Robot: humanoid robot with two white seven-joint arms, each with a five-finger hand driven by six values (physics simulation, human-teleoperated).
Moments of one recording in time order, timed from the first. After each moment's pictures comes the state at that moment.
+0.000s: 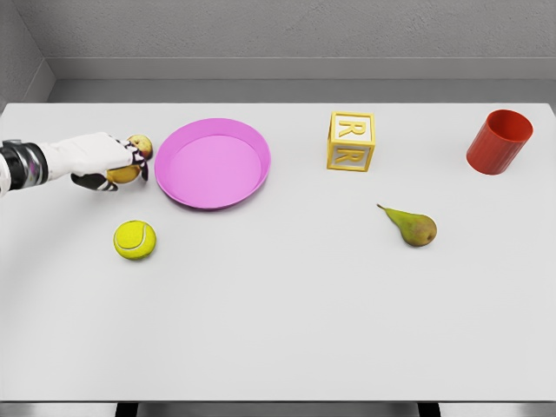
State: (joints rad) left arm -0.66 0.65 -0.44 -1.17 -0.70 -0.61 -0.61; right arm -0.04 0.00 -0.01 0.06 0.01 0.09 0.01
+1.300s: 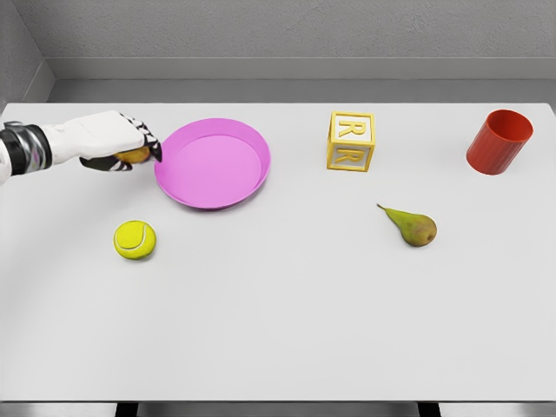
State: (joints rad) left arm -0.68 0.65 -0.43 -1.27 -0.66 -0.61 -0.61; right arm -0.04 0.00 -0.01 0.06 0.01 0.09 0.01
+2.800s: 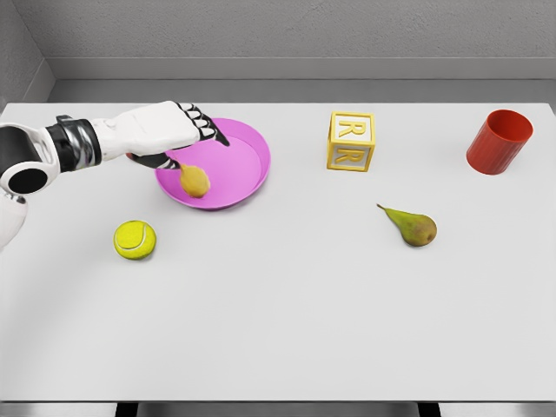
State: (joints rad) left arm -0.67 0.54 -0.43 -1.42 -0.67 -0.61 -0.61; right arm -0.04 0.00 -0.01 0.06 0.01 0.09 0.01
